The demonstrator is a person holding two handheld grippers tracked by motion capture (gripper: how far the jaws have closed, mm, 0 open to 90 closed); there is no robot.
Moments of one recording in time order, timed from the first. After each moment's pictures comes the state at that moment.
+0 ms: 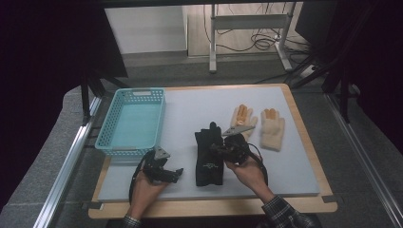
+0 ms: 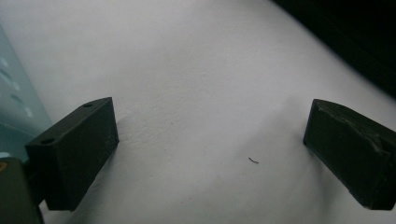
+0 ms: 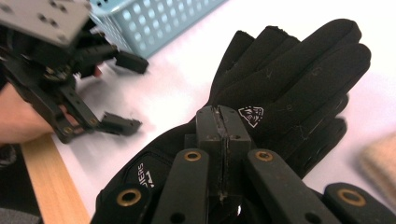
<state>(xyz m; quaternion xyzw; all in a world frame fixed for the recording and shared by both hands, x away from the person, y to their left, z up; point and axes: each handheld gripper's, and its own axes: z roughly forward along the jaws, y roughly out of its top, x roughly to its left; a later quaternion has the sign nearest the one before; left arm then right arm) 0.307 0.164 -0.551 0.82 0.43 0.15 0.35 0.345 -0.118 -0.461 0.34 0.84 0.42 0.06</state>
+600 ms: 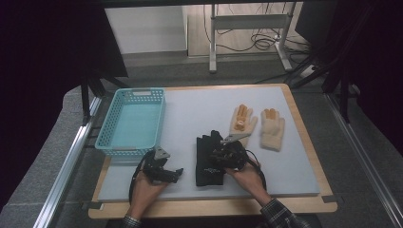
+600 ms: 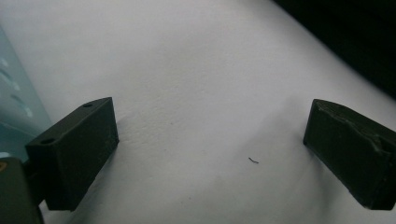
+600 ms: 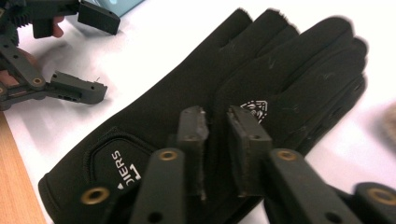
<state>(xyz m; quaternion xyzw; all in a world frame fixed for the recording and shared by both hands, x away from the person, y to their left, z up) 0.307 0.164 -0.551 0.82 0.43 0.15 0.34 0.350 -0.120 -0.502 0.34 0.85 0.39 0.06</state>
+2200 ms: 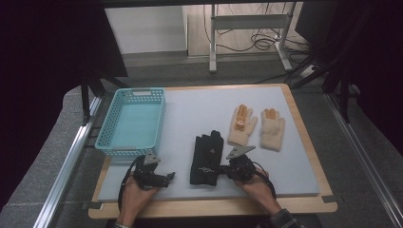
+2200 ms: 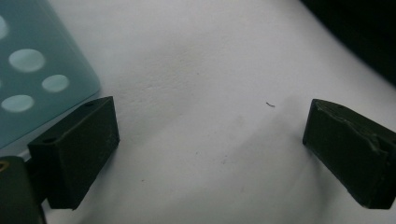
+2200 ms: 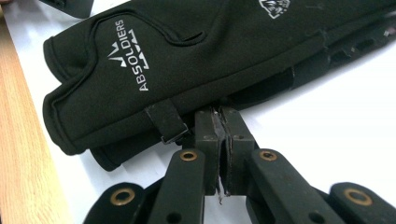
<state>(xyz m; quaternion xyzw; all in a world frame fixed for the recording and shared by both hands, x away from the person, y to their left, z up) 0.287 0.189 -0.552 0.81 0.44 0.16 0.34 0.327 -0.144 -0.528 0.28 0.89 0.37 0.06</state>
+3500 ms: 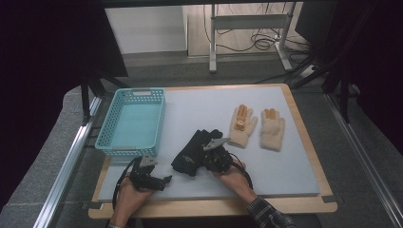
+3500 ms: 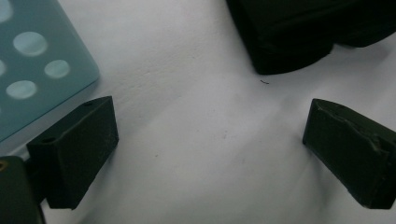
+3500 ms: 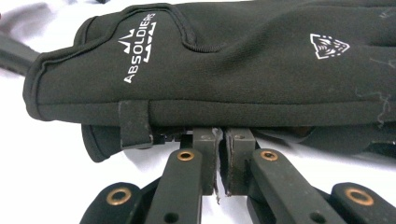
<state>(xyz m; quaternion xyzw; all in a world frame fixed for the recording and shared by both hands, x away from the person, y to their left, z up) 0.282 0.200 -0.553 0.83 0.42 0.14 0.35 0.354 -0.077 -0.533 0.27 0.88 0.38 0.05</state>
